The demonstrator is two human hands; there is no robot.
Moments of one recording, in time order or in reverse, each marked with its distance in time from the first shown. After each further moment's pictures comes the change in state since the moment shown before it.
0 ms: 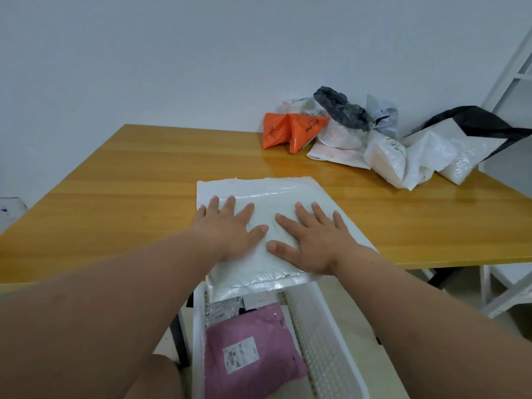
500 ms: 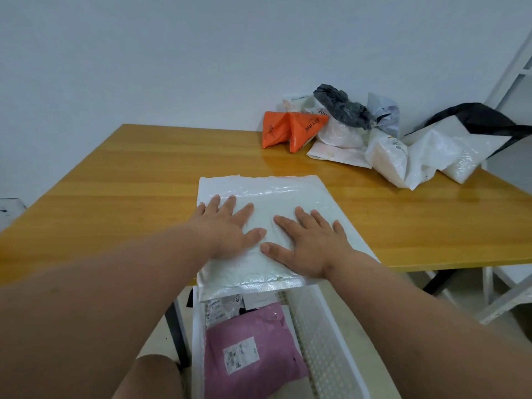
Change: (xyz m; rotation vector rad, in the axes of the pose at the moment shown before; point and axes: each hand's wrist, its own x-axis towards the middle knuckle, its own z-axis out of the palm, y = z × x) left_hand 0.007 -0.005 -0.005 0.053 -0.055 0.060; right_hand 0.002 -0.005 0.003 0.068 0.004 0.044
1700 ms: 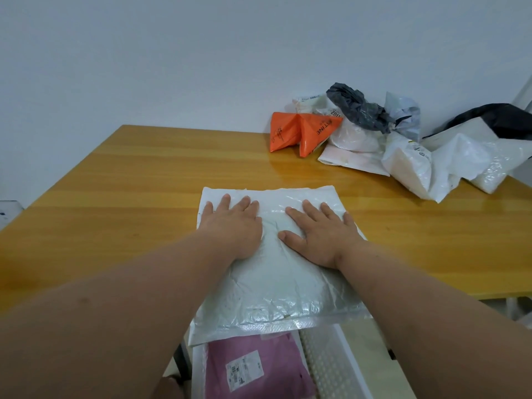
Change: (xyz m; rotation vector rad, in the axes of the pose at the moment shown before) left_hand 0.050 0.005 -0.007 -0.040 0.119 -0.071; right_hand 0.070 0.019 -0.013 -0.086 0.012 0.007
